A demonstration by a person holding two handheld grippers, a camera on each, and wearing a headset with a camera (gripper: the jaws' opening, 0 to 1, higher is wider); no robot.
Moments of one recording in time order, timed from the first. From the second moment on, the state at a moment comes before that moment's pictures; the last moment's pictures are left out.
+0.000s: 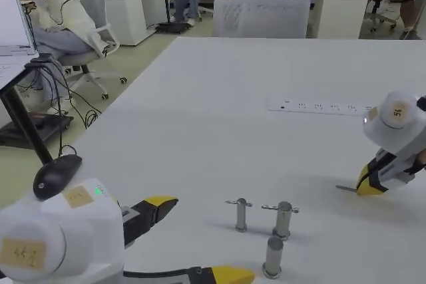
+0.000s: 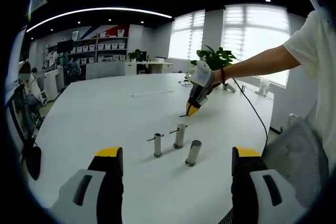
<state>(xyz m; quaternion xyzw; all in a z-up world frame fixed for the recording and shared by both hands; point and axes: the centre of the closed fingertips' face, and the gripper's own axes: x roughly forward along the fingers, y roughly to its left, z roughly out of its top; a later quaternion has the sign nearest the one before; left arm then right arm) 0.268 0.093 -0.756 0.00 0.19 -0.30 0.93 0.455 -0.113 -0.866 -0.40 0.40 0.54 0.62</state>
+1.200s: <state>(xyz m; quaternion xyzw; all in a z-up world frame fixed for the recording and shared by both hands) 0.280 0.087 -0.740 -0.06 0.19 -0.33 0.92 0.419 -0.086 -0.790 -0.46 0.26 0.53 0.67</state>
